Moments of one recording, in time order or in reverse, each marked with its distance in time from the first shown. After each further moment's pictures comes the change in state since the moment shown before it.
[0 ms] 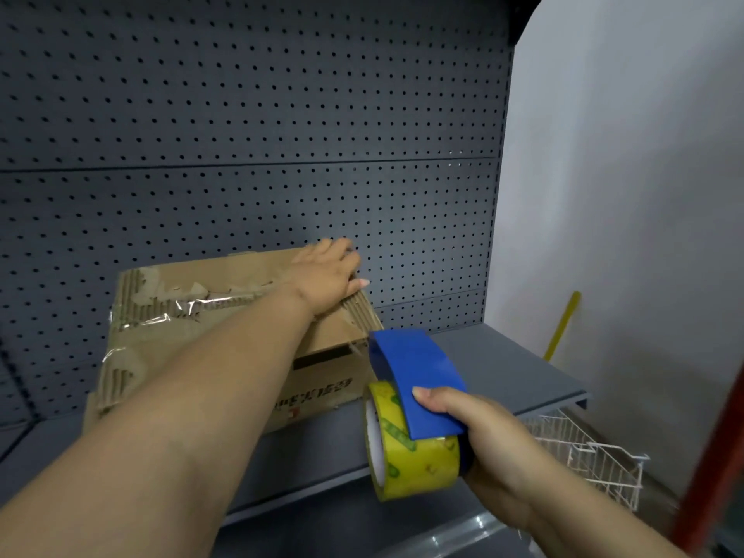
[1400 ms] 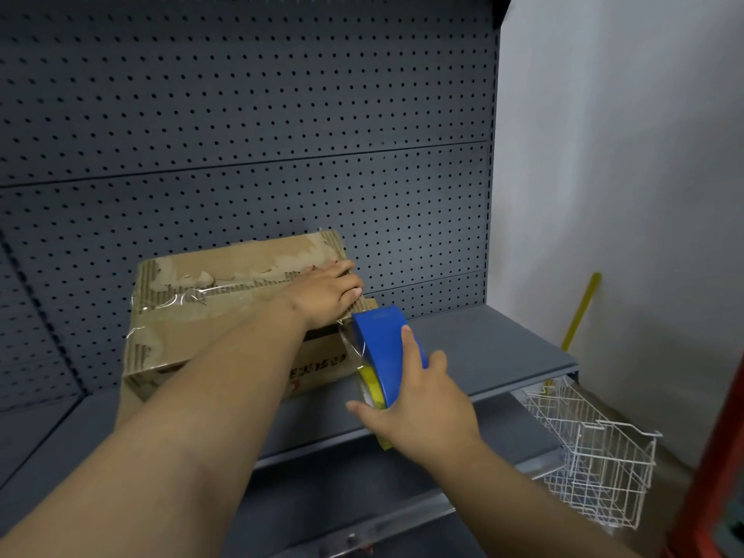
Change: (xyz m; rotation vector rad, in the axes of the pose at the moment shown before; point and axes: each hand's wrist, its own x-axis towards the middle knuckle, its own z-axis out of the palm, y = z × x) left_hand -0.041 0.038 0.000 -0.223 -0.215 -0.073; right_hand 0.010 0.027 0.001 -1.318 0.365 -0.291
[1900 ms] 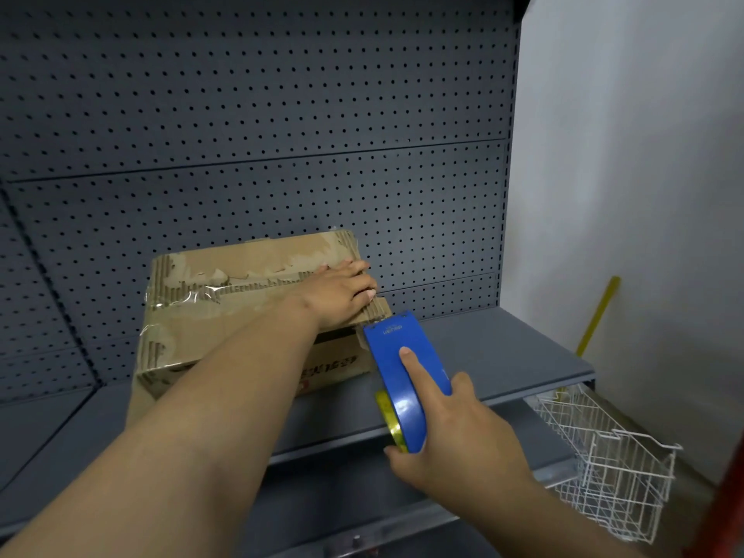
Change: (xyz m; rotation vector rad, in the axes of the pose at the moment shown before) left_hand 0.001 0.006 -0.001 0.014 -0.019 -0.003; right_hand -0.029 0.015 -0.014 -0.141 -0.045 -0.152
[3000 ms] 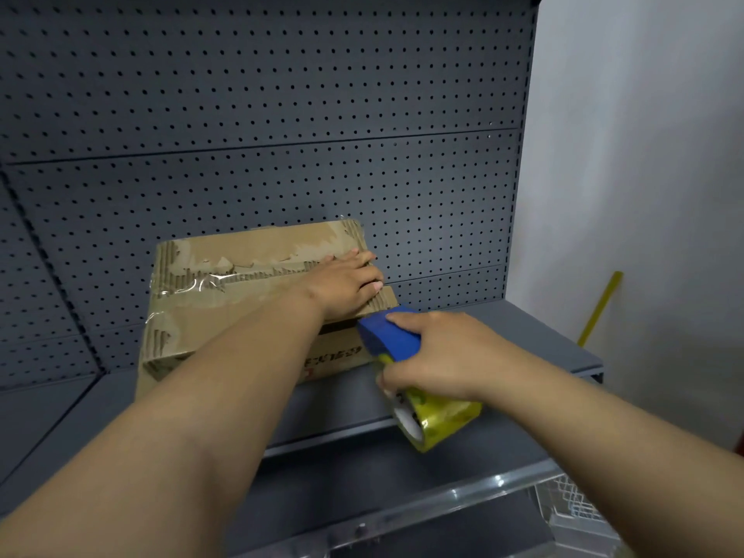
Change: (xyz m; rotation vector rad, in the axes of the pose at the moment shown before) left_hand 0.000 -0.011 0.005 -0.013 0.007 0.026; right_hand 0.055 -0.024 -0.055 0.009 -0.123 -0.090
